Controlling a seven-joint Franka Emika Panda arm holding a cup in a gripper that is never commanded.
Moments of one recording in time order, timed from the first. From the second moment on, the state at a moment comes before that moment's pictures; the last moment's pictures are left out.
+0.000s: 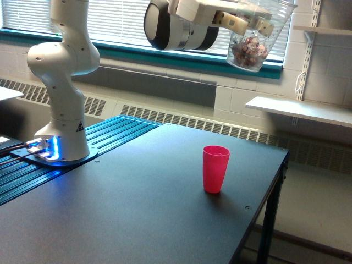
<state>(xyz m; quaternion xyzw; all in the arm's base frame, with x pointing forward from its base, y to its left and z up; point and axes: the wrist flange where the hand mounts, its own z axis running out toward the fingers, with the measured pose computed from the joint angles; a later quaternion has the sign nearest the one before) 0.580 -0.214 0.524 -0.68 0.44 -0.58 0.11</state>
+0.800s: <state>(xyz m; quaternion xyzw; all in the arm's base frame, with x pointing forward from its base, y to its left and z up) 0.565 -0.241 0.451 -0.72 0.58 -0.37 0.10</state>
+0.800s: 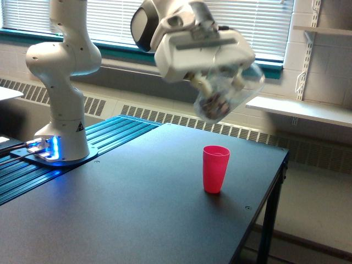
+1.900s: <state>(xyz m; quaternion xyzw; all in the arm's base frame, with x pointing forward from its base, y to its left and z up) 0.506 -0.102 0.416 -0.75 0.62 -0.21 0.11</state>
